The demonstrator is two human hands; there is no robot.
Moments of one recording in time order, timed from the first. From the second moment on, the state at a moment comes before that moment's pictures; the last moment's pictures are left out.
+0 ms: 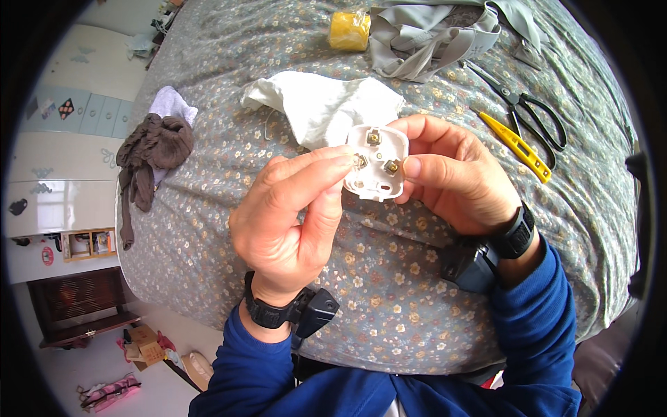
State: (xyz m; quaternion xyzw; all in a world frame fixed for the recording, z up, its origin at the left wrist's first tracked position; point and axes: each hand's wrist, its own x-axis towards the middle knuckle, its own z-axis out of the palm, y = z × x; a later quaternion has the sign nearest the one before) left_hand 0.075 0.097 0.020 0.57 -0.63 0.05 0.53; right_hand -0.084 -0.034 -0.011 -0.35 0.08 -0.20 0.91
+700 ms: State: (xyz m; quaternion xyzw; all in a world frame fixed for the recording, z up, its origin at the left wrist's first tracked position) left_hand 0.072 0.092 0.018 0.57 -0.65 0.02 0.51; right_hand -0.082 -0.032 -0.011 -0.39 0.09 -0.19 0.90
